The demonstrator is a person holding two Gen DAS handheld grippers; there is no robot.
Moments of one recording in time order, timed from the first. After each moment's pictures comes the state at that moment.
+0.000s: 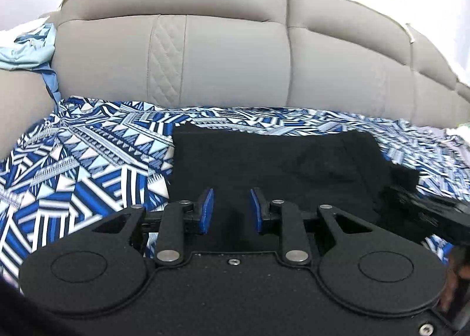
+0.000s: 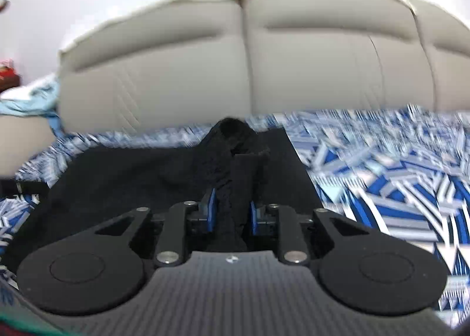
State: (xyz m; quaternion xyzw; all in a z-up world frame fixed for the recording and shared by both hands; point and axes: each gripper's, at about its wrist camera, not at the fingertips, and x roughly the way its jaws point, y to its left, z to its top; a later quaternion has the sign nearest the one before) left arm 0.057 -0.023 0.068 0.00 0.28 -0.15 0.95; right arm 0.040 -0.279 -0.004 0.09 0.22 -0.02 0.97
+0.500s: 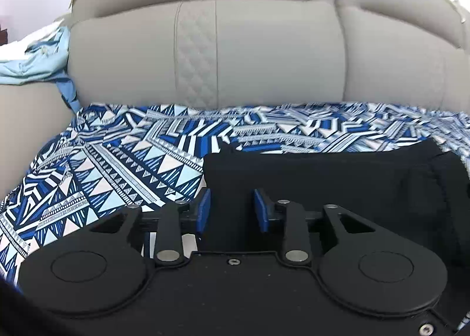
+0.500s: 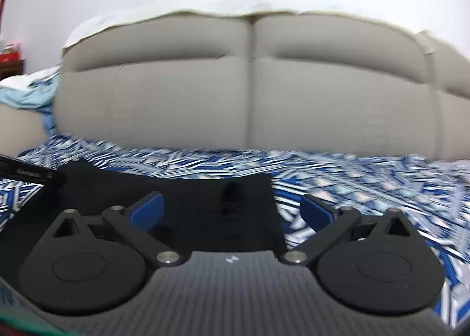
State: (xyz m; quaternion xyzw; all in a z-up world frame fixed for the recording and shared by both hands) left arm 0.157 -0.045 0.058 0.04 0.31 -0.06 0.95; right arm 0.099 -0.293 0.034 0.02 0.21 0.02 0.98
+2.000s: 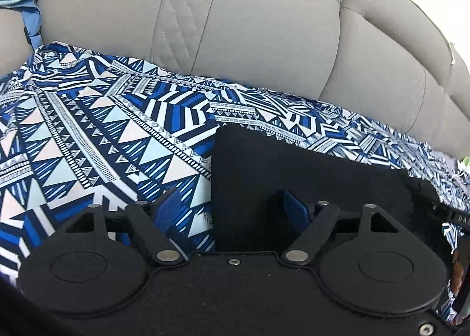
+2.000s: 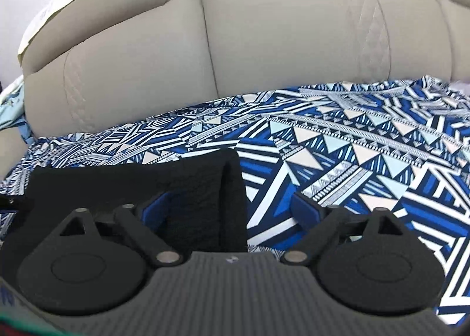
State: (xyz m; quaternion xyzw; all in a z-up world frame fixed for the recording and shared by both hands) left arm 0.201 -0.009 0.040 -0.09 0.37 -0.16 0.91; right arm 0.167 -0.374 -0.004 0.13 0.31 0.02 0.94
